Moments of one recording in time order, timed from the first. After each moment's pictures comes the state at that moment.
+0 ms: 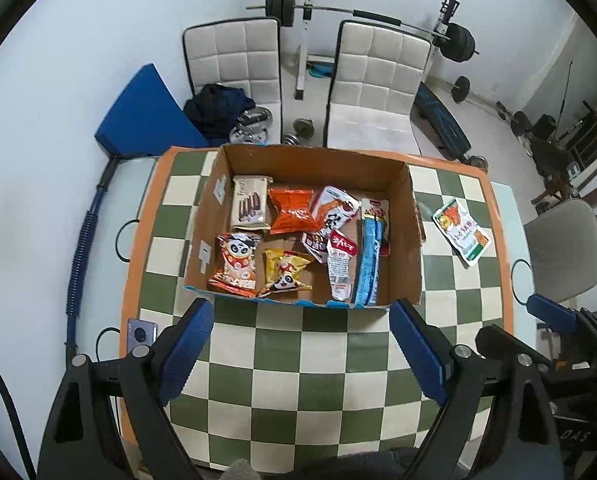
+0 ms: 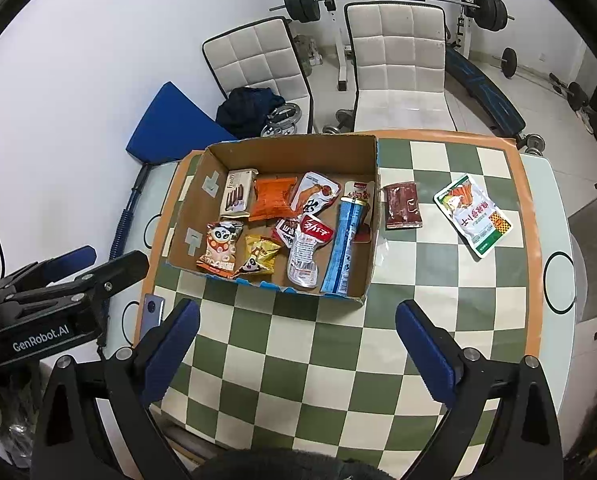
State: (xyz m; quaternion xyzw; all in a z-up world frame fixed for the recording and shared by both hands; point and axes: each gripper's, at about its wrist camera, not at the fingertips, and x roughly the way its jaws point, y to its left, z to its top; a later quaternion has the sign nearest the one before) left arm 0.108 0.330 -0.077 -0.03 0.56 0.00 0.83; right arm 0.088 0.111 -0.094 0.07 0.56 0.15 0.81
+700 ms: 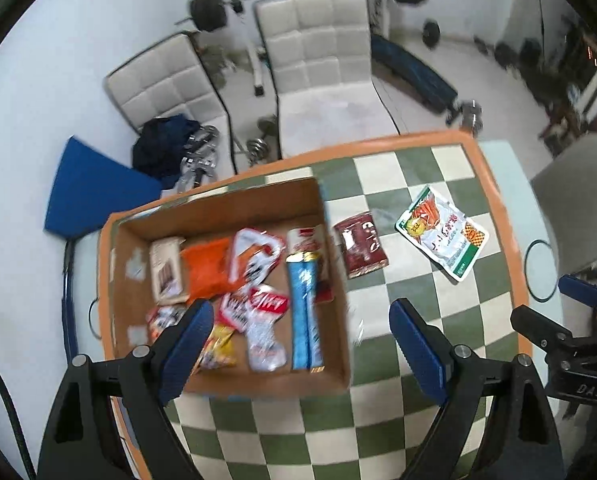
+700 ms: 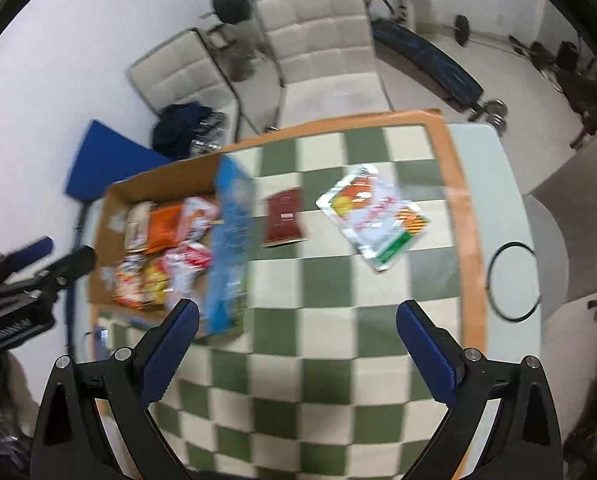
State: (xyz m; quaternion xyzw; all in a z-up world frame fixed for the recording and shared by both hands) left arm 0.243 0.144 -0.140 0.11 0.59 -0.04 0.80; right arm 0.176 -0.087 -0.181 0.11 0.60 0.07 0.79
